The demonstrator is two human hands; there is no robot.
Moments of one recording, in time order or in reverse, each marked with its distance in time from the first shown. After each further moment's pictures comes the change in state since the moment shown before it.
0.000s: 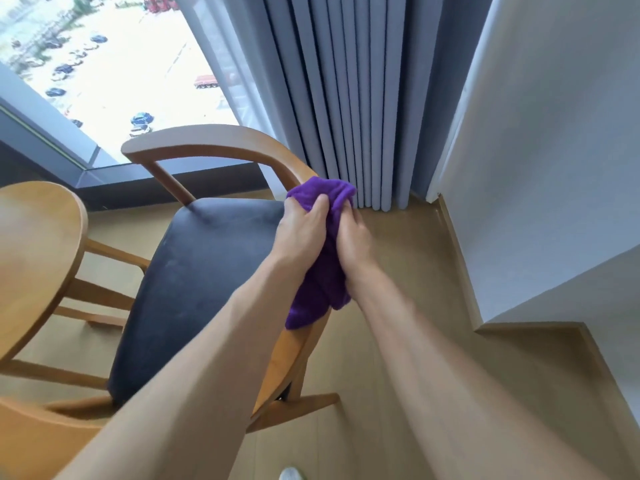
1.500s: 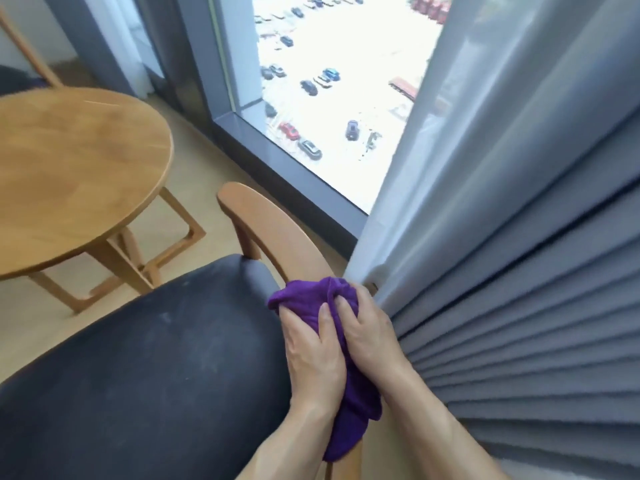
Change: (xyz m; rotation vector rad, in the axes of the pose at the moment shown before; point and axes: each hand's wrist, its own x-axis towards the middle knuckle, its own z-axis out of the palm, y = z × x) left_hand 0.260 0.016 -0.035 -0.537 0.887 -0.342; right_hand 0.290 -0.098 0.172 -0.928 -0.777 -0.388
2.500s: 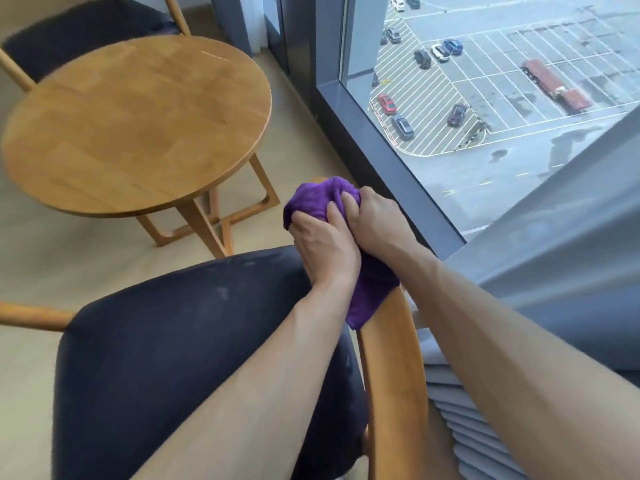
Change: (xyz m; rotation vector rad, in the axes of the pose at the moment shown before) left_hand 0.194 0.055 -0.002 0.095 0.454 -0.167; right_hand 0.198 -0.112 0.066 -0.440 -0.244 -0.335
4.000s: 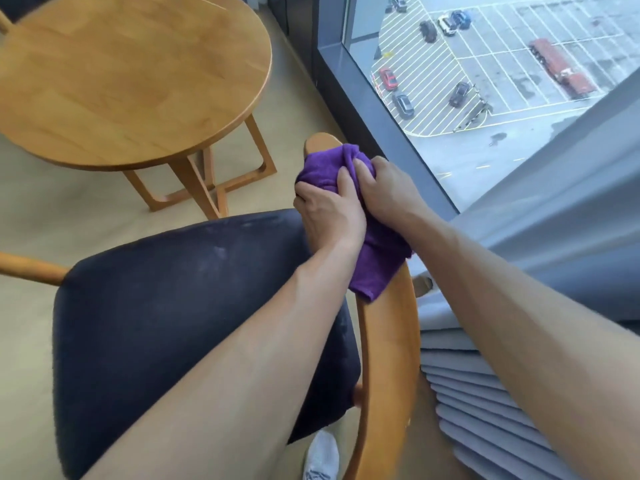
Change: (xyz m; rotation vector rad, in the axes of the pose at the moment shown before) left_hand -0.015 -0.008 -0.003 -0.015 -0.035 -0.082; right_hand -0.002 0.025 0.007 0.018 0.004 0.027
